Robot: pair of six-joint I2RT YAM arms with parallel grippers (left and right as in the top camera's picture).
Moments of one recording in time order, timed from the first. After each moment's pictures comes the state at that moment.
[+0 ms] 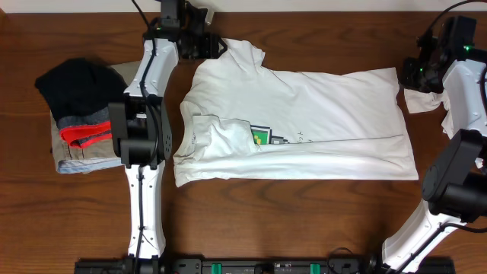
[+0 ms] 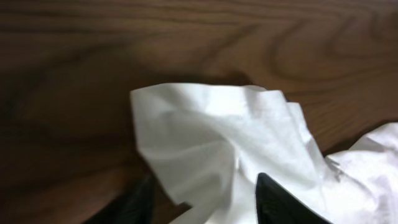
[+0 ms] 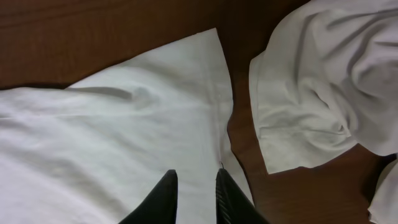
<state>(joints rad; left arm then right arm) -0.09 2.54 2.19 -0.62 0.55 -0.04 -0.27 2.02 1.69 -0.85 -0.11 0.01</state>
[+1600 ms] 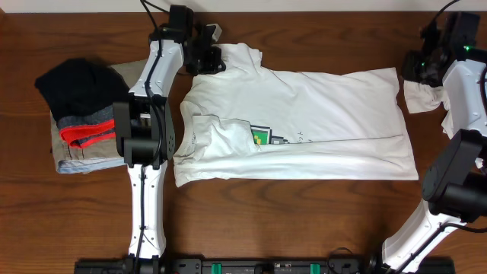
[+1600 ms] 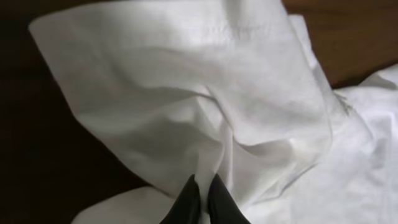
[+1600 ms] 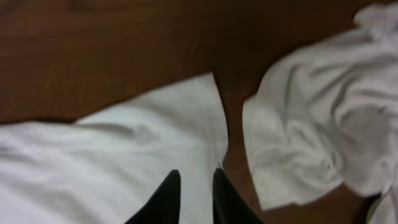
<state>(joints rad) -0.10 2.55 2.19 -0.85 0.57 0.03 -0.27 2.02 1.69 -0.72 -0.11 0.01</state>
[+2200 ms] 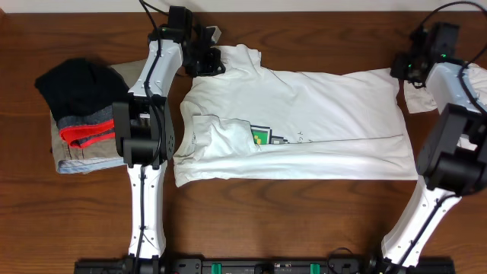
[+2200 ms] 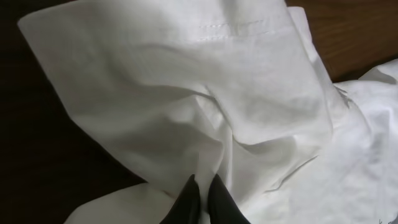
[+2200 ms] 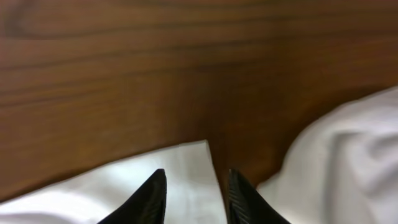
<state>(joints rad) -0.10 2.55 2.19 -0.87 0.57 0.03 -0.27 2.26 1.69 -0.40 -0.13 0.01</state>
